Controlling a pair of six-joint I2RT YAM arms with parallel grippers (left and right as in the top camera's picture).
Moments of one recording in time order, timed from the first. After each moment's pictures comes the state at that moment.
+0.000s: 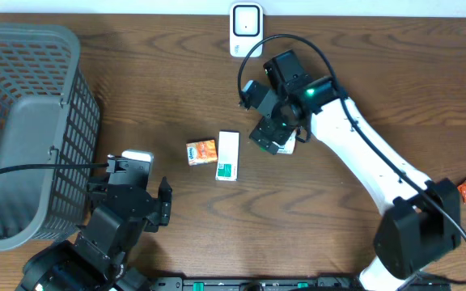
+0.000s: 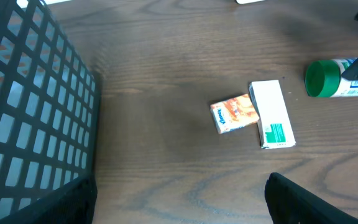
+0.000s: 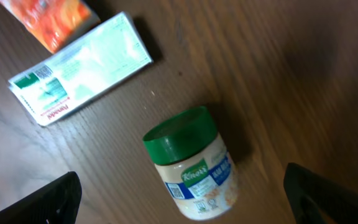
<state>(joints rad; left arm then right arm) -0.67 0.69 1.04 -1.14 -0.45 -0.30 0.49 1.82 1.51 -0.92 -0.10 -0.51</state>
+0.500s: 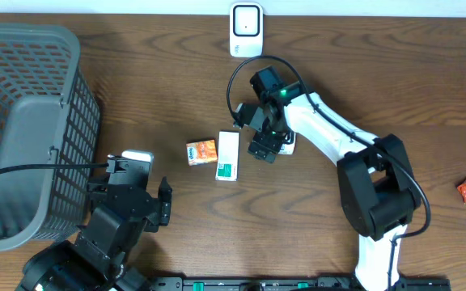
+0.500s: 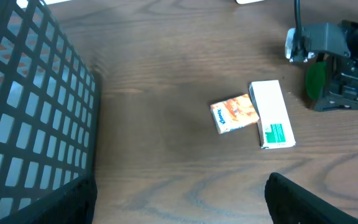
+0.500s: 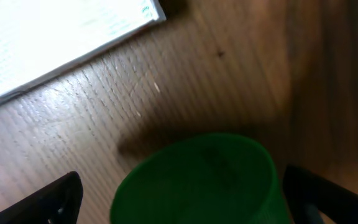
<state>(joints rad) -0.67 0.69 1.04 -1.14 -0.45 -0.30 0.49 2.08 1.51 -0.87 -0.09 -0.62</state>
